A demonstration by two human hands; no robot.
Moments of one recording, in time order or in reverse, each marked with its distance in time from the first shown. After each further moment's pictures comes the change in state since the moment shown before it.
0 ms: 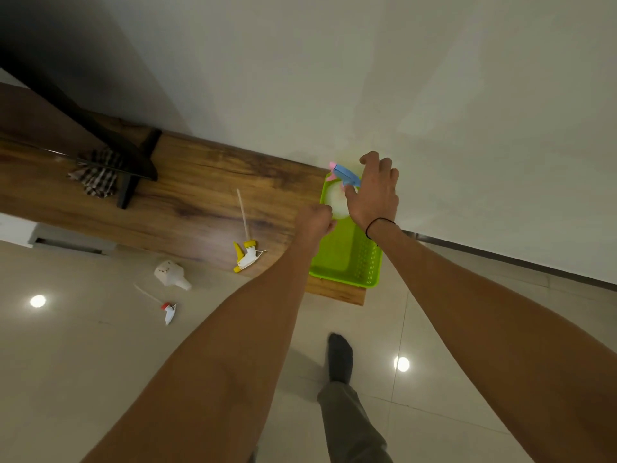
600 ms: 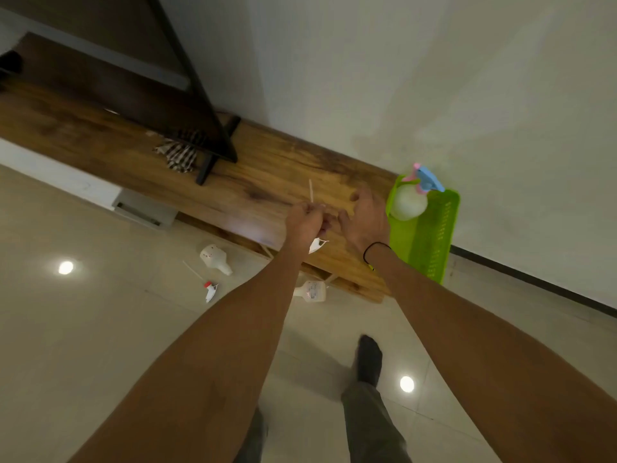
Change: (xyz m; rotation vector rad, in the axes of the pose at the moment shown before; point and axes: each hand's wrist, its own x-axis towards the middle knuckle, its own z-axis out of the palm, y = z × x) left_hand -0.032 -0.001 -0.182 -0.062 0.129 0.093; right_hand -0.090 -0.118 0.084 0.133 -0.179 -0.050
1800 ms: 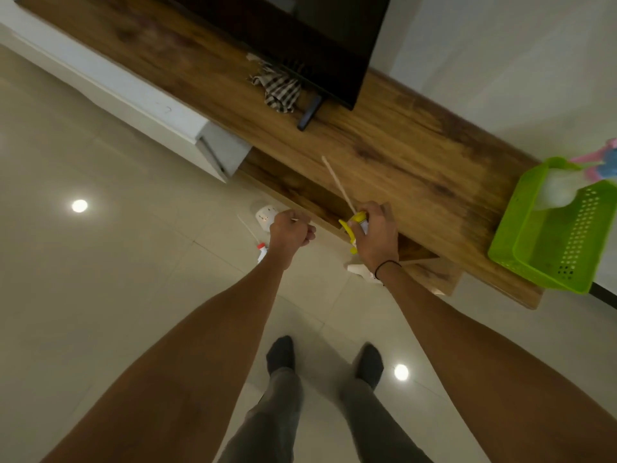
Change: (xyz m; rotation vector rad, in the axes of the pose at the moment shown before) left_hand 0.065 -0.130 -0.287 0.028 0.089 -0.094; right_hand -0.089 -0.086 0.234 0.020 -0.132 -0.117
